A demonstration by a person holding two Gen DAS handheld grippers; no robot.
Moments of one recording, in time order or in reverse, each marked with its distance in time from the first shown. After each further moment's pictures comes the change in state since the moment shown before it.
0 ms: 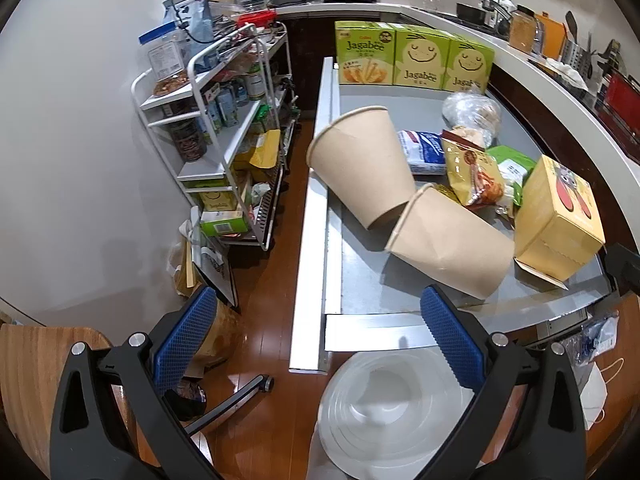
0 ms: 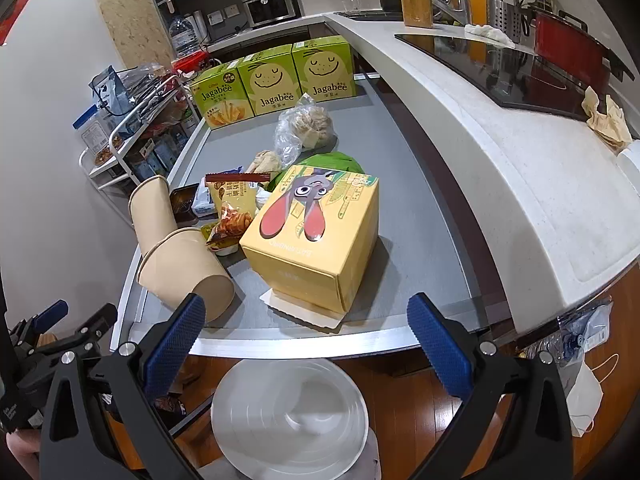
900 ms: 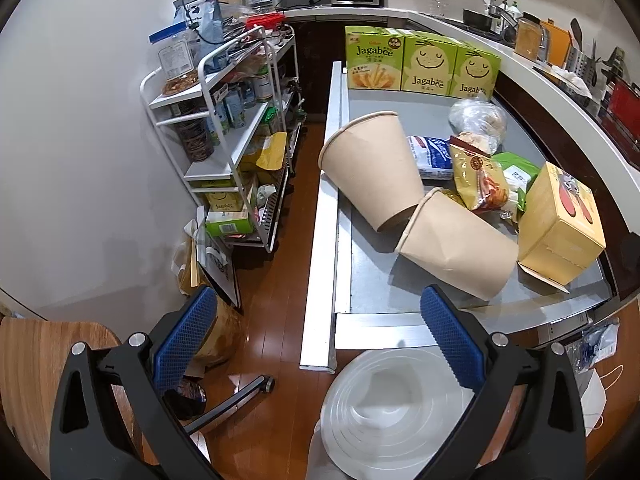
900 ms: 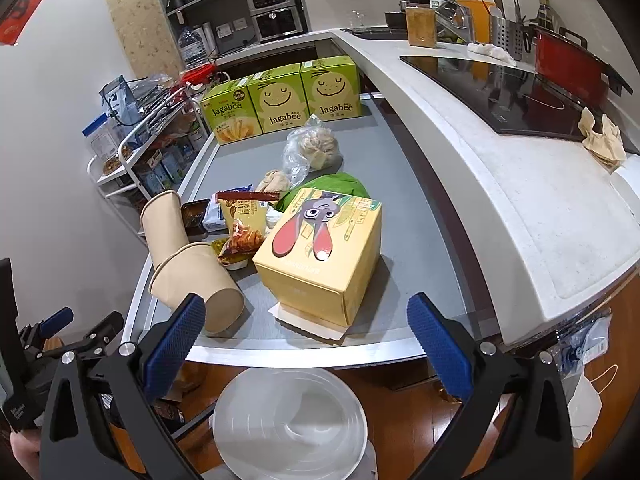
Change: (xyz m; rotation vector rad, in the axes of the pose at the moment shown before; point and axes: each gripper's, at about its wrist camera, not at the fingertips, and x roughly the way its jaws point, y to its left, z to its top) left arm -0.005 0.006 -0.001 -0.022 -0.019 0.021; right arm -0.018 0.003 0.003 -0.029 -0.061 0.008
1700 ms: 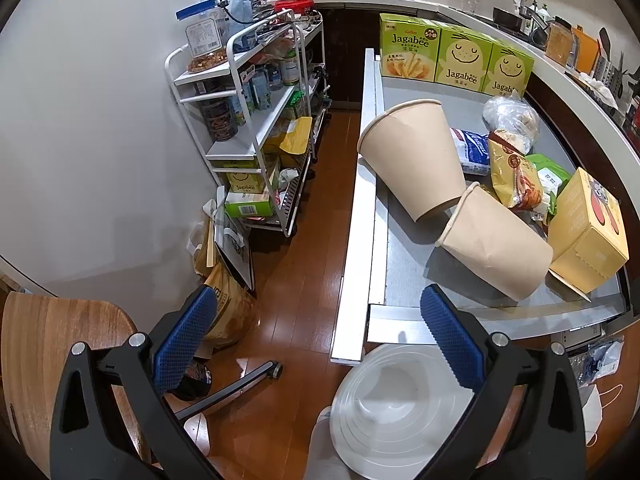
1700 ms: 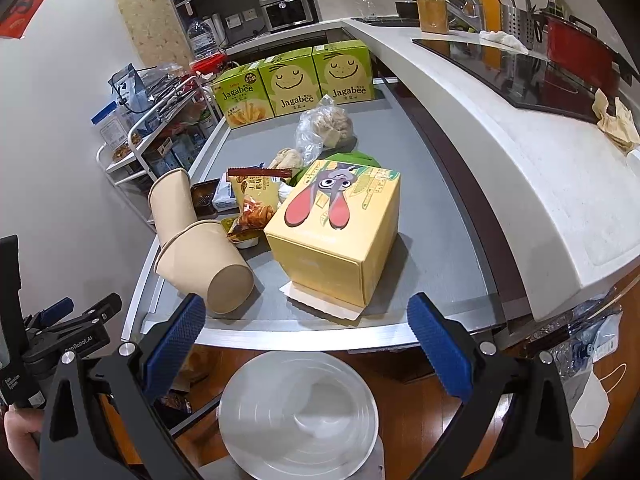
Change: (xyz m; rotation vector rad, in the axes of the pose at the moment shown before) left arm 0.011 0.020 -0.004 -0.053 0.064 0.079; right arm 0.011 0.003 -0.015 -0.032 0.024 0.033
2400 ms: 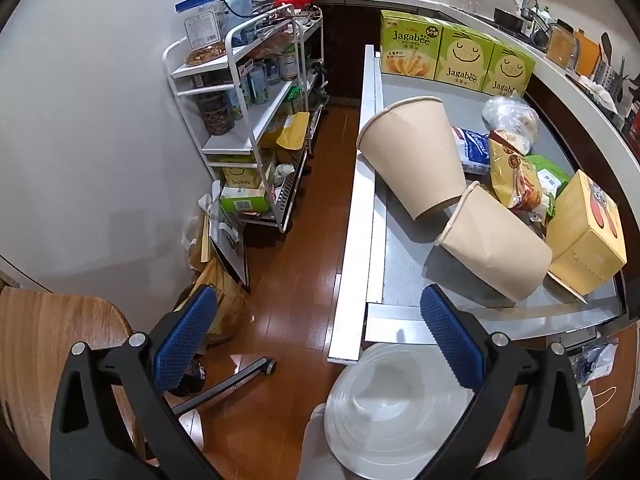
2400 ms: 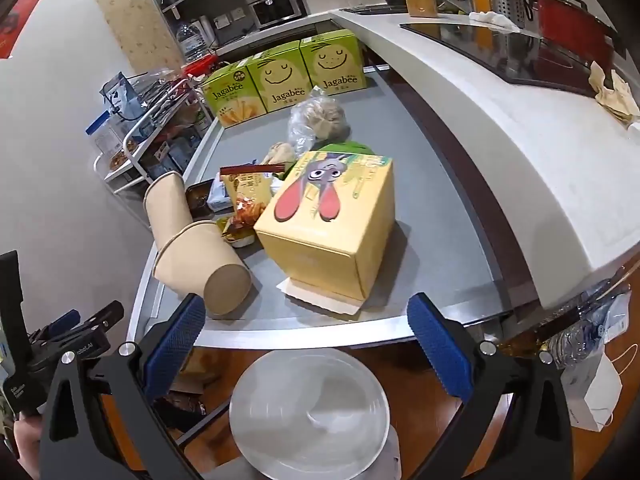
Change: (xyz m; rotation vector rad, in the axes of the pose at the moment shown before) left arm 0.004 -0.004 -0.001 -0.013 0.008 -0.009; right arm 0.006 -0.008 -0.003 0.059 0.020 0.017
